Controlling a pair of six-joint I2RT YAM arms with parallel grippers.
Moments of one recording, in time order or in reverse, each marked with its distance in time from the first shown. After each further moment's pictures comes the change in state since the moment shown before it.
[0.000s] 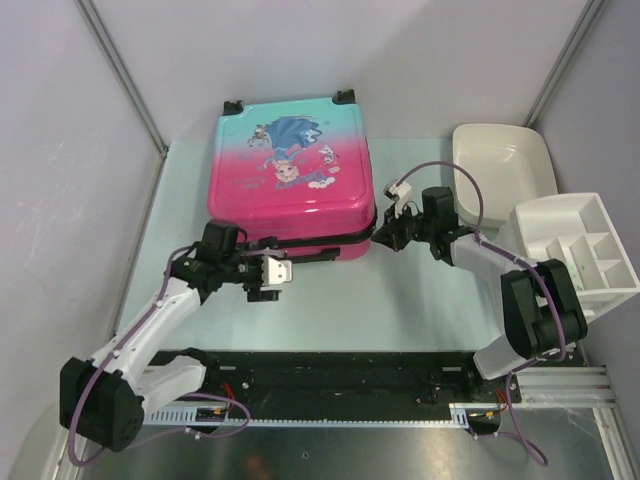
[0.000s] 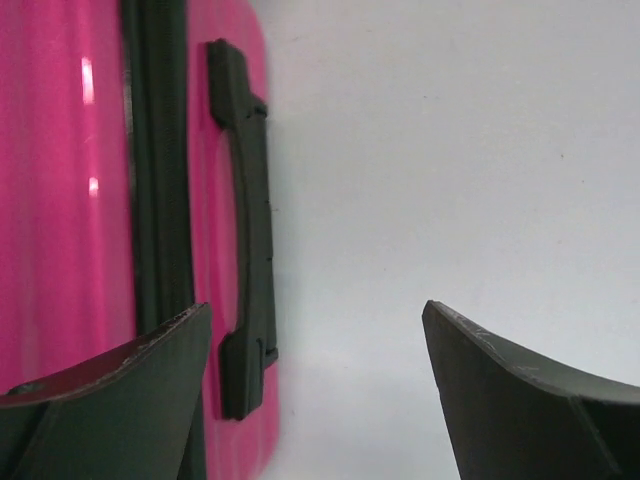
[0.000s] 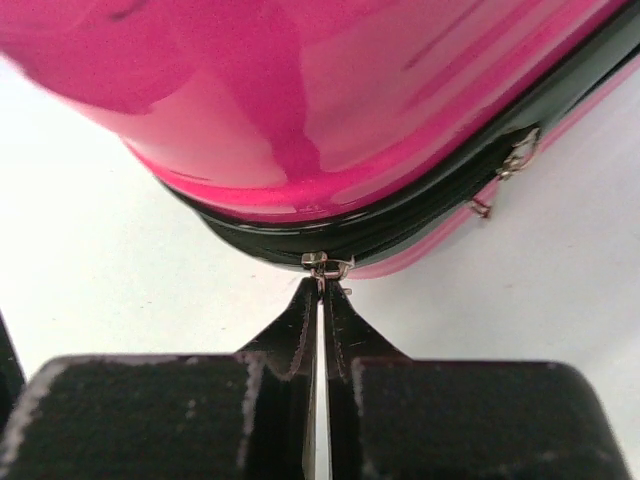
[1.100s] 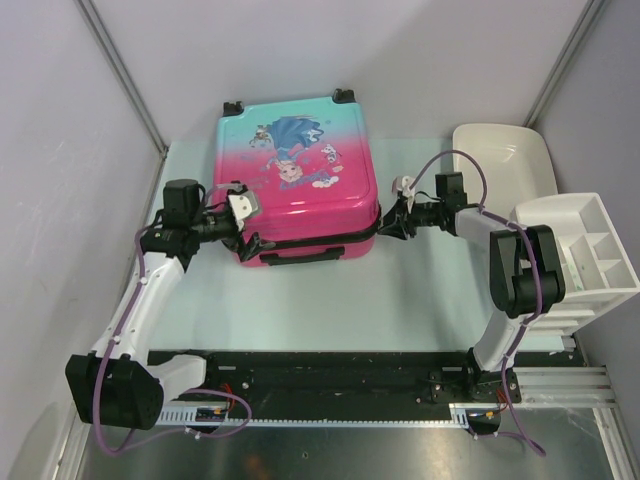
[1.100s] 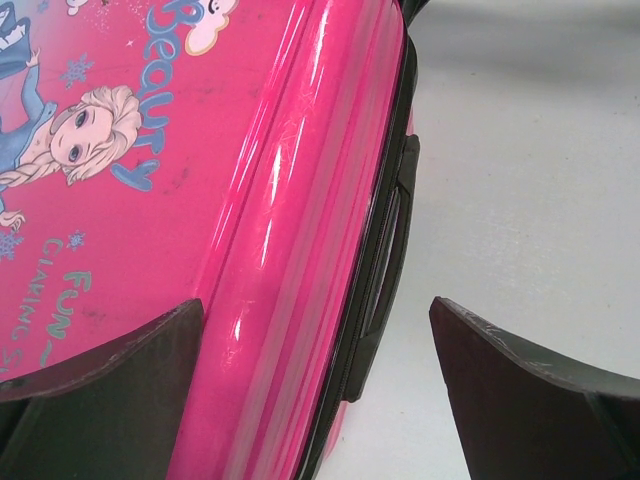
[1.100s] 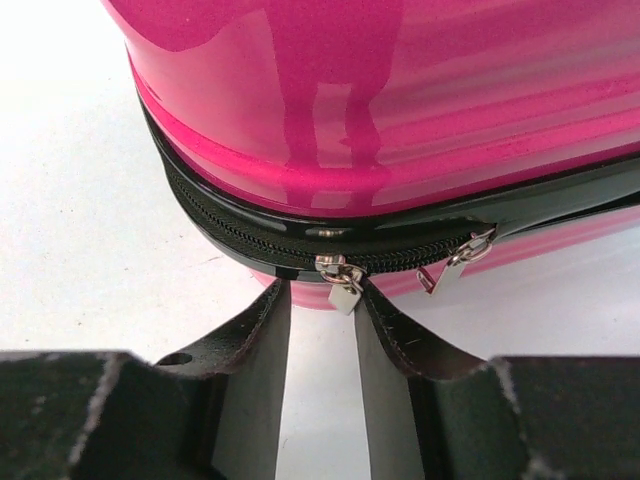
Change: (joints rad) left arm 0.241 0.129 0.260 0.076 0.245 -0.322; right arm -0.157 0.247 0.212 -0.167 -0.463 -0.613
